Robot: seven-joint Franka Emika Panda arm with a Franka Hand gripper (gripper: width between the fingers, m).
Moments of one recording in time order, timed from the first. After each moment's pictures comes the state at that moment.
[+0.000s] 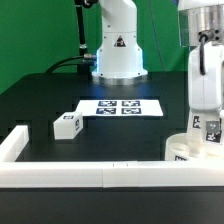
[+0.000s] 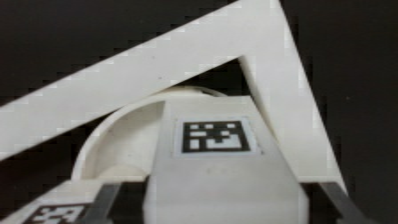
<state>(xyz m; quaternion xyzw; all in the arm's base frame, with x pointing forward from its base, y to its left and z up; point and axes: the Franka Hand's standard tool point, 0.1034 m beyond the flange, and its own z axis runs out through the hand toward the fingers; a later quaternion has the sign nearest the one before) 0.636 0.105 0.071 -0.54 0.84 0.02 0.07</state>
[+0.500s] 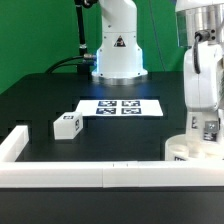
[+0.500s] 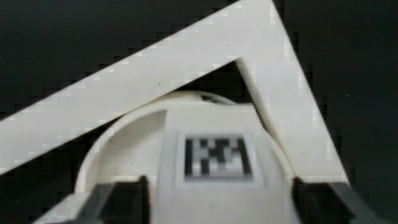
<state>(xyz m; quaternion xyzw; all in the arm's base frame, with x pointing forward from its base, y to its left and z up) 0.635 0.105 0.071 -0.54 0.84 0.01 0.08</state>
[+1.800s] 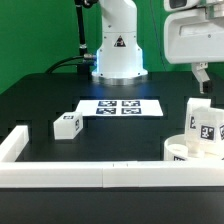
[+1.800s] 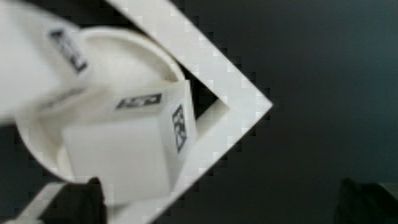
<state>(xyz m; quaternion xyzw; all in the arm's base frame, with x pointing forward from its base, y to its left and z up) 0.642 0.122 0.123 -0.94 0.32 -0.05 0.06</state>
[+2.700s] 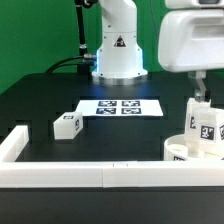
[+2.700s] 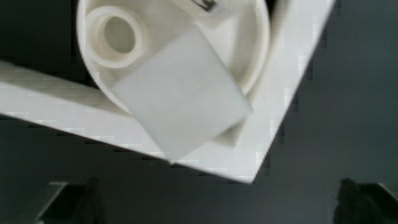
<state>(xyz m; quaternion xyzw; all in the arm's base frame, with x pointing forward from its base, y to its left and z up) 0.641 0.116 0.112 -0.98 -0.19 -0.02 -0.01</state>
